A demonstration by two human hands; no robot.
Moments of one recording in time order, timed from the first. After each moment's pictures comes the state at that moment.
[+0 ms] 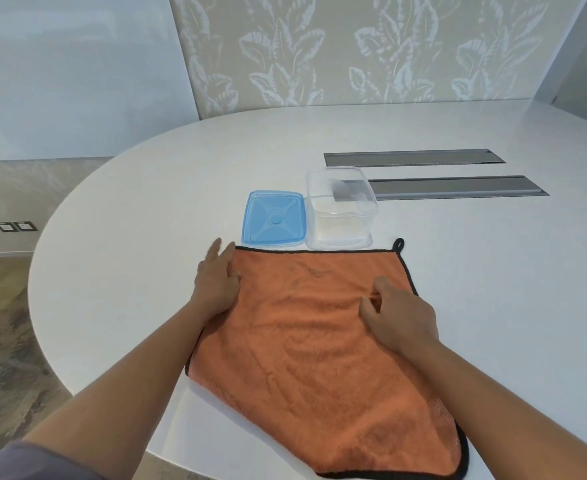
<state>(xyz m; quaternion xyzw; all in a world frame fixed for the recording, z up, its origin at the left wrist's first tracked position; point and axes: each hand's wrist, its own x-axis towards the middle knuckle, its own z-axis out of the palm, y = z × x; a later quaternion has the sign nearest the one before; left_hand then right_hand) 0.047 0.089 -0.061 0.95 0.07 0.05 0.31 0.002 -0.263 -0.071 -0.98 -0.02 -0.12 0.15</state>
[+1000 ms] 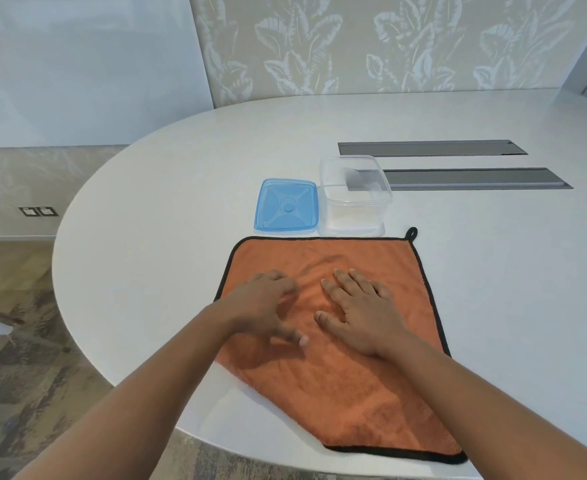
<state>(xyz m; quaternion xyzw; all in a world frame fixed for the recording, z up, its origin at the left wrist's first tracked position) -0.024 0.036 -0.016 0.96 -0.14 -0.20 0.12 -0.011 -0.207 -0.079 -0.98 -0.20 0.03 0.08</state>
